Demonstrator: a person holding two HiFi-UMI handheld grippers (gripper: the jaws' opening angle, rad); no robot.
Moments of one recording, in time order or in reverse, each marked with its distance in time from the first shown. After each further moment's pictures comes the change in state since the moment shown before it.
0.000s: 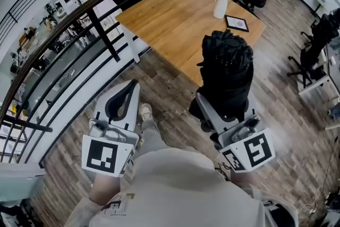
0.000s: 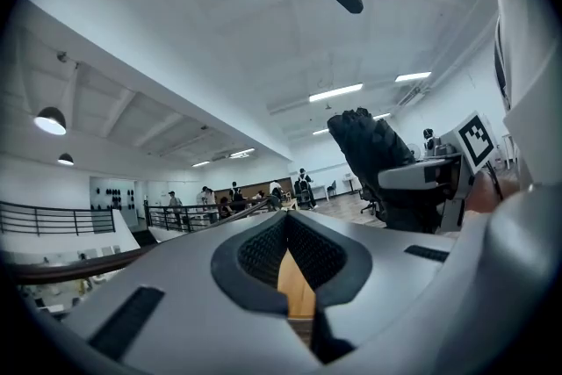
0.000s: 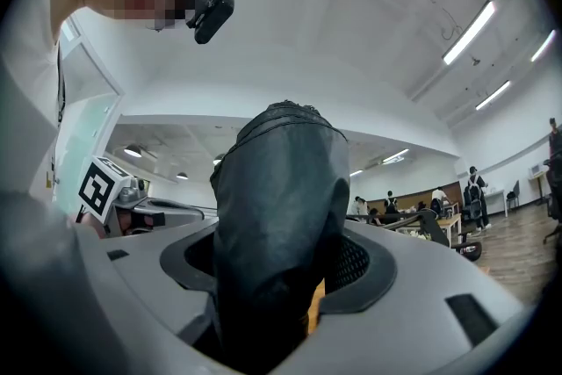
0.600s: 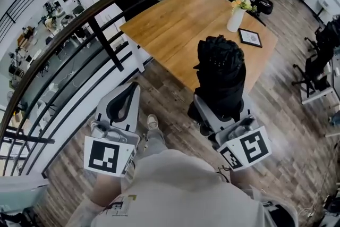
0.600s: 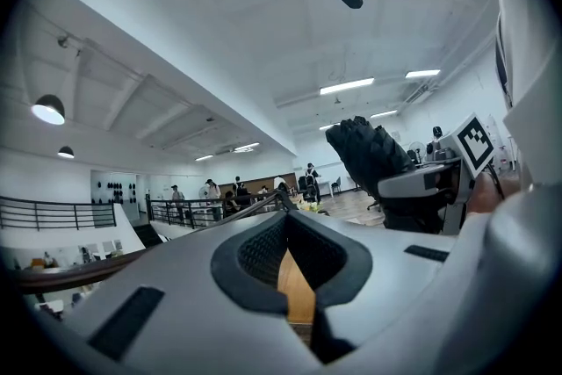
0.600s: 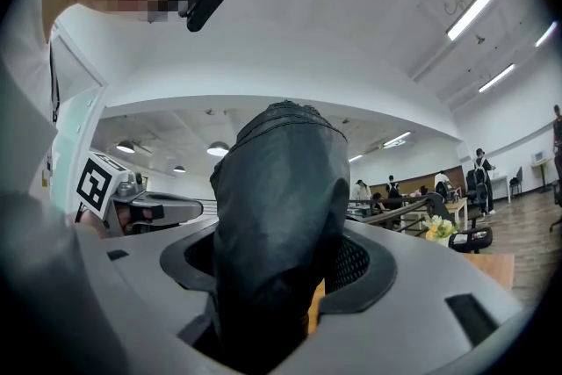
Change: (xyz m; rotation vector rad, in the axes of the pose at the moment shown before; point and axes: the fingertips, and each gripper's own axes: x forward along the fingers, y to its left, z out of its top) left arm 0.104 0.171 -0.047 -0.026 0.035 0.003; right arm 0.206 -0.023 -0.041 0.049 0.084 0.001
